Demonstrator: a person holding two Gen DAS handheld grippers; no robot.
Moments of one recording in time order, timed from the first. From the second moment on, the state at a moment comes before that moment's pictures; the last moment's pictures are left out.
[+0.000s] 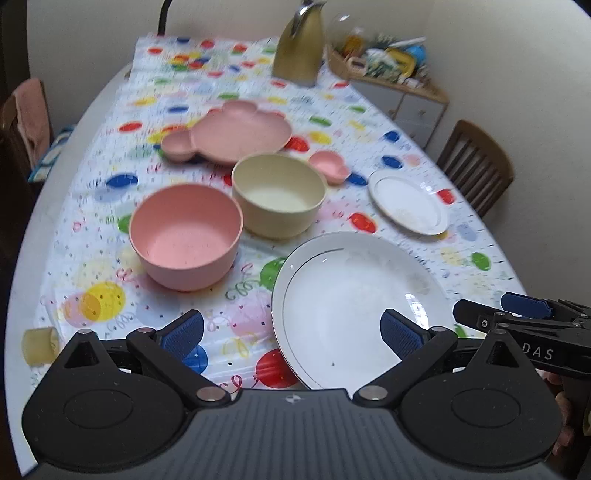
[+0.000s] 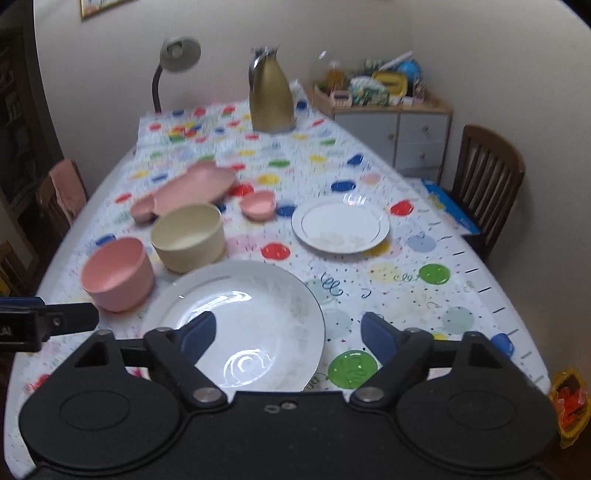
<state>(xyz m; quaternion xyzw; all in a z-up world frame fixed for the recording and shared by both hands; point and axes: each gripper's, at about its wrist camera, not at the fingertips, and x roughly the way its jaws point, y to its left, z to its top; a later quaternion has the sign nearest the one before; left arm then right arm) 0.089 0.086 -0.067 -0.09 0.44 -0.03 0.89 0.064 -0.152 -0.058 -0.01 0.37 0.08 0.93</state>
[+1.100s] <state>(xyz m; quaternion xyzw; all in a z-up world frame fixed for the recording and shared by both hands) 0.134 0.069 -0.126 -0.13 0.54 -0.01 0.83 0.180 -0.208 -0.135 0.10 0.53 0.16 0.83</state>
